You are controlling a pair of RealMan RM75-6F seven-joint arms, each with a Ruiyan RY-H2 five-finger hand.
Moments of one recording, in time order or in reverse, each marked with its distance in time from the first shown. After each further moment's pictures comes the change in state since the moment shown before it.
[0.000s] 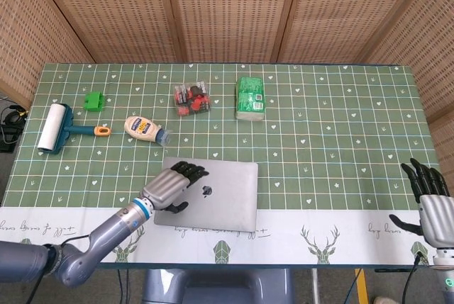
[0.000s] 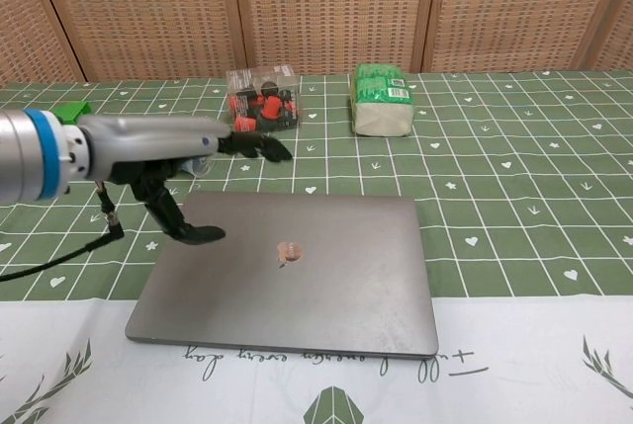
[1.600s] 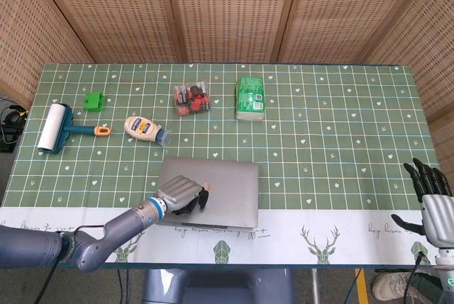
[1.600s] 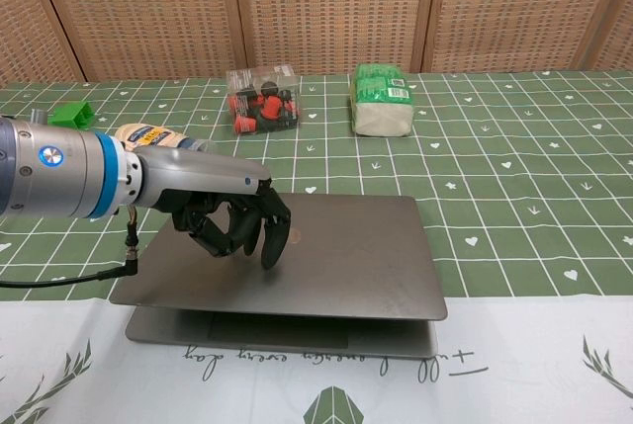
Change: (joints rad) left arm -0.127 -0.034 -0.042 0.064 -0.161 -0.271 -0.047; right arm -0.002 0.006 0.003 0.003 0.011 -0.005 0.007
